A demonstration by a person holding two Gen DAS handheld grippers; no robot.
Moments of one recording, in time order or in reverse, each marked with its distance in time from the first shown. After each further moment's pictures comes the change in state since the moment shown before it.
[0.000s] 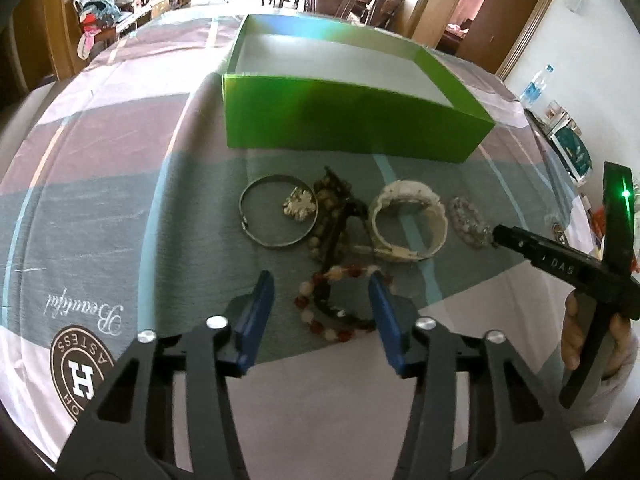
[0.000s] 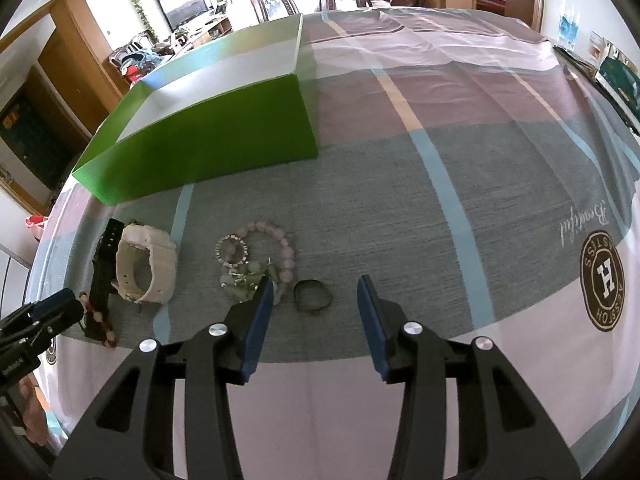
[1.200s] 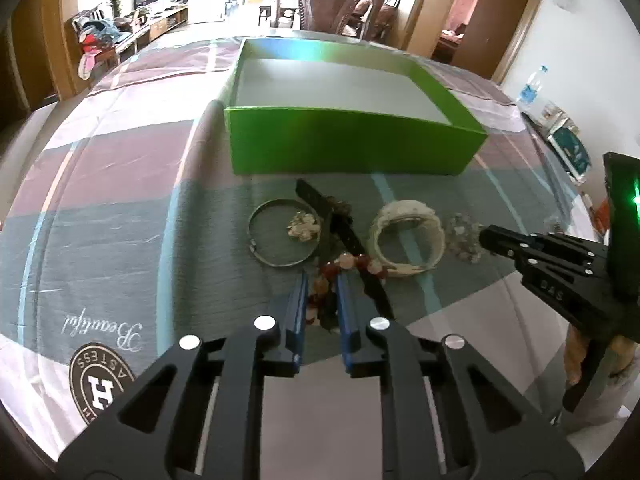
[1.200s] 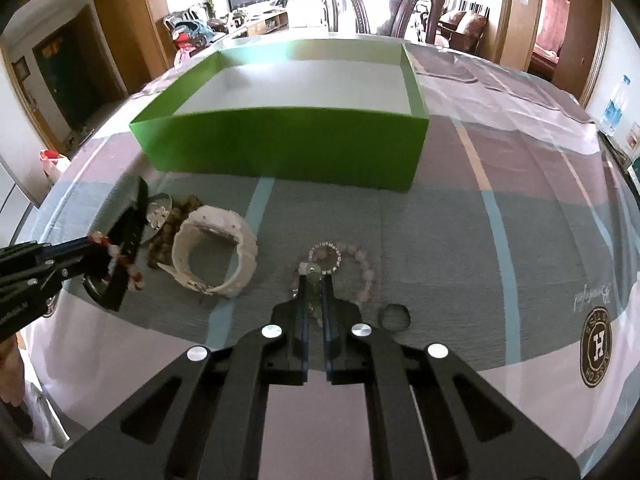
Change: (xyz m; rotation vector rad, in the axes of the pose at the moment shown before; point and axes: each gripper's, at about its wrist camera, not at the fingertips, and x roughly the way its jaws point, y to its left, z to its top) left arm -0.017 -0.007 0.006 0.046 -0.065 0.014; right arm -0.012 0.062 0.002 -0.253 -0.044 0.021
